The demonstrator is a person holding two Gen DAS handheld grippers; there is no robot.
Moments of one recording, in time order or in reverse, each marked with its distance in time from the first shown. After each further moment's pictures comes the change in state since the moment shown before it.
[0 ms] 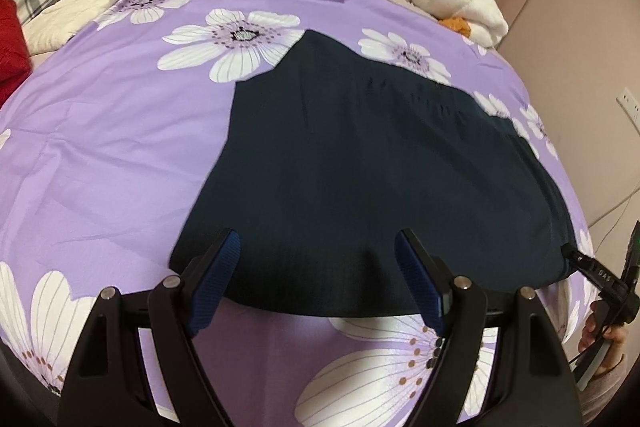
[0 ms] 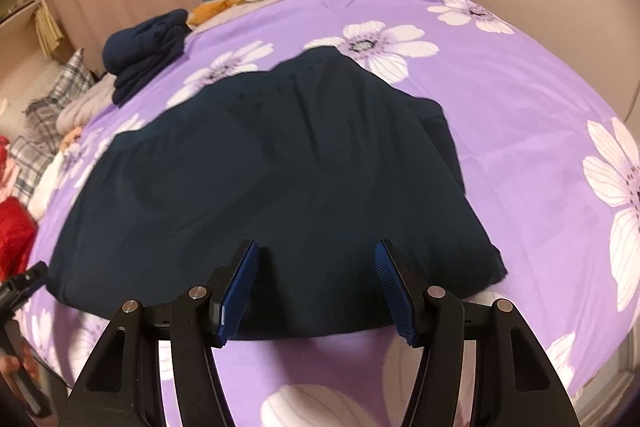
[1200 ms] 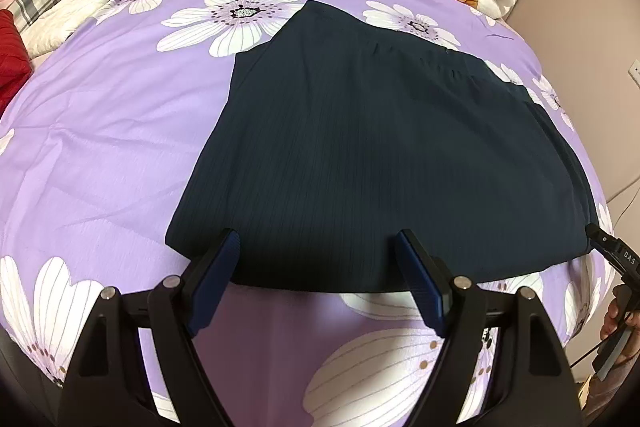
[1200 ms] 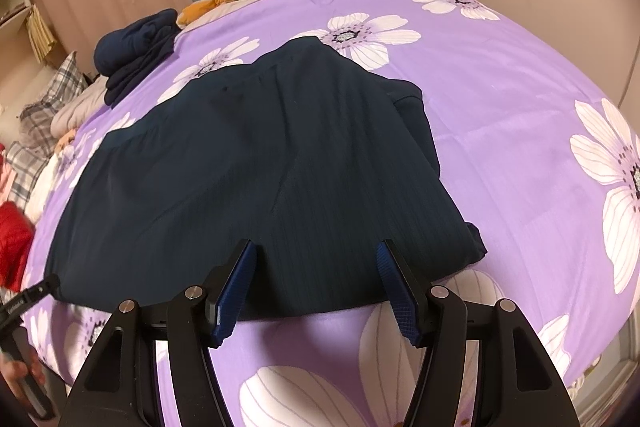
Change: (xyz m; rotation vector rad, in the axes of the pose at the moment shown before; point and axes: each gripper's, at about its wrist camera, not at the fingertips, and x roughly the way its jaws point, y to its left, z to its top) left arm 0.011 -0.006 -0.017 0.042 0.059 0.062; right arm -0.003 -0.009 -0.004 0.020 0.006 0.000
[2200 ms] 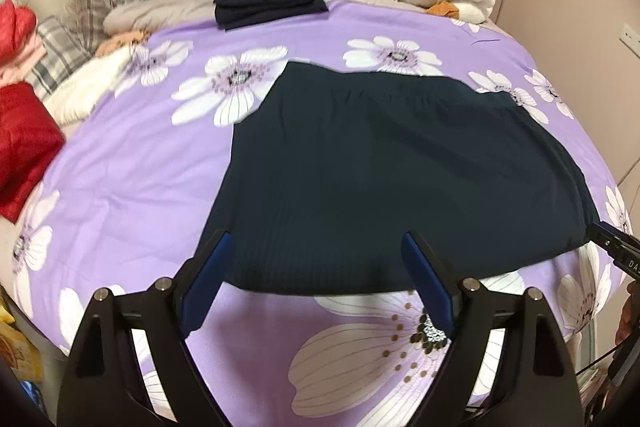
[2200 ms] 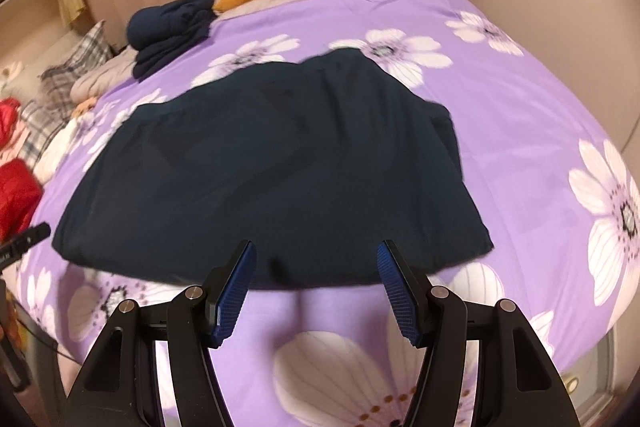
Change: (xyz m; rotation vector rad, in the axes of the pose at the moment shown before) left arm -0.061 -0.053 0.006 0.136 -0.125 0.116; right arm -0.032 0.039 -0.006 -0.166 -0.018 0.015
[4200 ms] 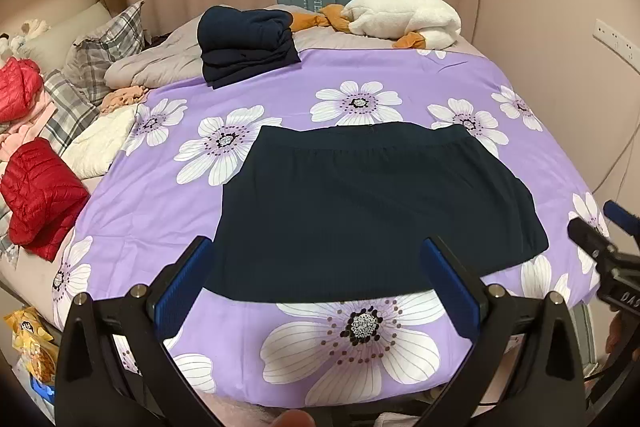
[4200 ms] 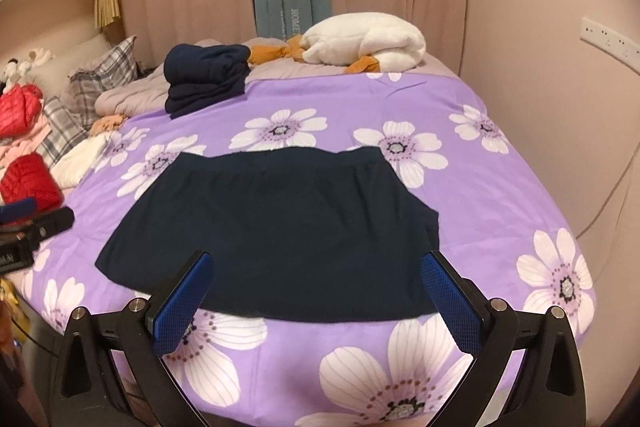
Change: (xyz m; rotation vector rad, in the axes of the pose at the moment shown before) left arm -0.099 -0.064 0.036 0.065 -0.074 0.018; right arm -0.096 0.048 0.034 -0.092 -0.181 -0.060
